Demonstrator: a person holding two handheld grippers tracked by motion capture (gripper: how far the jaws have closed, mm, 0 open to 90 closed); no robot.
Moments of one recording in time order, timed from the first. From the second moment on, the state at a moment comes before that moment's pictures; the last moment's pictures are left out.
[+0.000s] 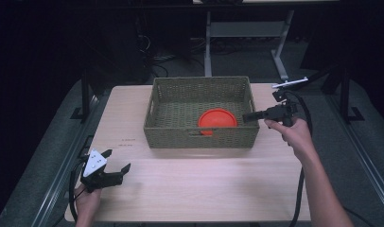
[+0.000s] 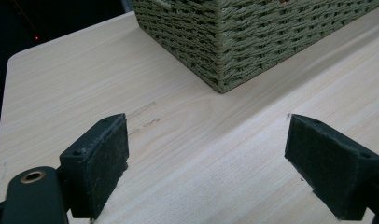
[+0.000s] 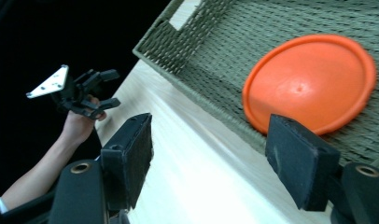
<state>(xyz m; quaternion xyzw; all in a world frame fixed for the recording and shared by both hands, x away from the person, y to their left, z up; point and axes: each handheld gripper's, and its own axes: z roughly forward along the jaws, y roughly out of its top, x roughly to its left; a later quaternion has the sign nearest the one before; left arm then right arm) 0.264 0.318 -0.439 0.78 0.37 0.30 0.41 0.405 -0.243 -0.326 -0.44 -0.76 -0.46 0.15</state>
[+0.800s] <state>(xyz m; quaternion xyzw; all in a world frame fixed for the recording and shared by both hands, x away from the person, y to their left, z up) 0.263 0.316 -0.439 0.78 0.37 0.30 0.41 0.362 -0.256 -0.338 -0.40 -0.76 -0.49 0.16</state>
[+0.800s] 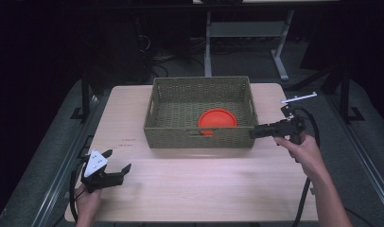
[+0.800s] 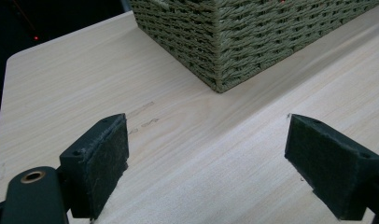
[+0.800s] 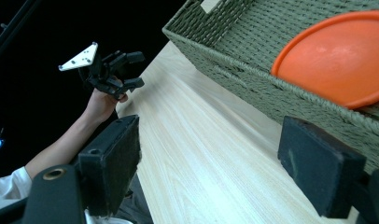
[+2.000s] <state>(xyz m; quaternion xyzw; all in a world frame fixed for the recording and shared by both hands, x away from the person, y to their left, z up) 0.262 0.312 -0.440 0.78 0.37 0.29 0.42 0.295 -0.303 -0.413 -0.42 -0.73 -0.52 0.15</state>
